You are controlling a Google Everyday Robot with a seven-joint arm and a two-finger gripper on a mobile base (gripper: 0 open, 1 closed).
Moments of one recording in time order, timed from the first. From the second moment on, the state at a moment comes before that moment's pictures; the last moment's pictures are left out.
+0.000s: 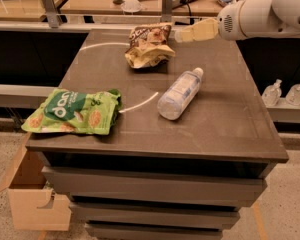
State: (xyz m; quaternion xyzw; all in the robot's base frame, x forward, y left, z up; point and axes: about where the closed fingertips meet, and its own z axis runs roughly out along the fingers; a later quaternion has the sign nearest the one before) arm 0.709 -0.154 0.968 -0.22 0.83 0.16 0.49
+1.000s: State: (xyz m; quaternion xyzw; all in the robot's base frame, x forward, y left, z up) arm 0.746 -0.061 0.918 -0.12 0.89 0.16 0.41
